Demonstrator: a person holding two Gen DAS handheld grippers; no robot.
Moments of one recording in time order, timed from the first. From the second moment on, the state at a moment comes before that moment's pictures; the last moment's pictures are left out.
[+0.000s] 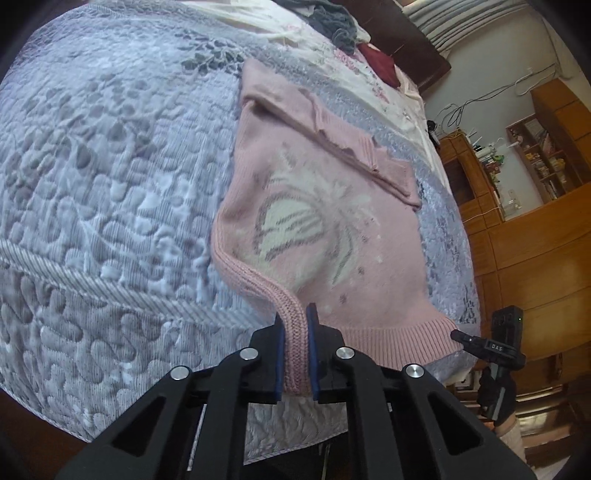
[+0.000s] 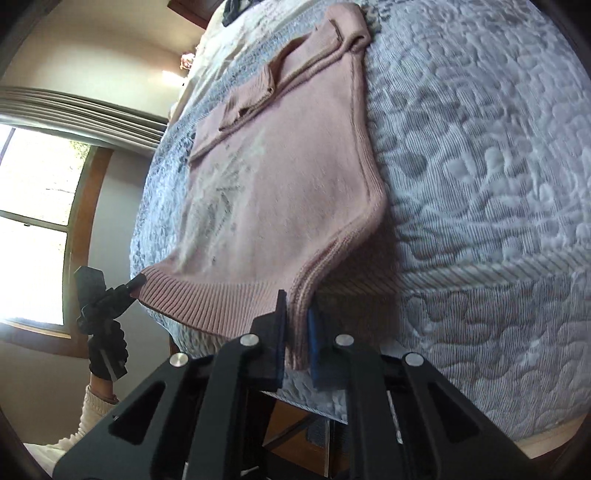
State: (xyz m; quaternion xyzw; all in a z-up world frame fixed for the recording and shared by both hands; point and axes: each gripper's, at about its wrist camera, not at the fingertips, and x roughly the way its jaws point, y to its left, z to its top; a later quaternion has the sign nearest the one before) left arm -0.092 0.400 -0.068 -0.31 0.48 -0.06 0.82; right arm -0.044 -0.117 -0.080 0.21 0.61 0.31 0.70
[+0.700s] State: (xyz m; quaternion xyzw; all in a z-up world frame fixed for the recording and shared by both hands) left arm 0.043 0.456 -0.120 -0.33 0.49 0.03 0.81; right arm 0.117 -0.104 -0.121 0.28 0.64 0.24 0.67
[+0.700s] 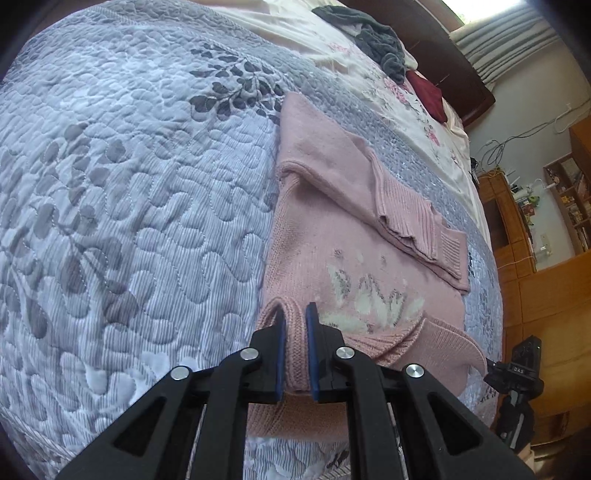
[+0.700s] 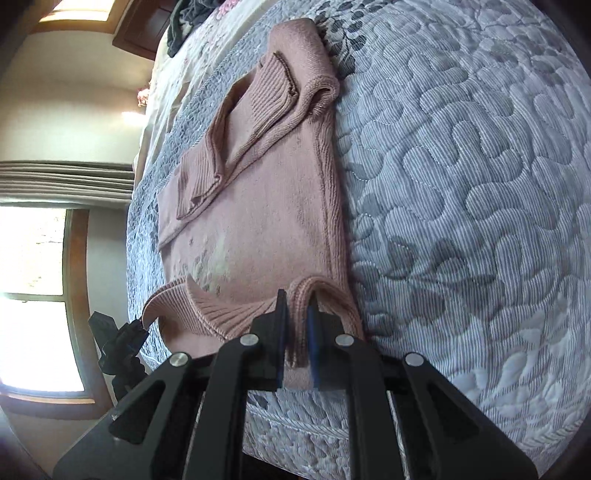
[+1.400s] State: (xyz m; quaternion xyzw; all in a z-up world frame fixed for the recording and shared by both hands) left arm 0.043 0.470 -0.087 -0.28 0.47 0.03 0.84; right arm 0.124 -0.100 -0.089 0.18 0.62 0.24 0.73
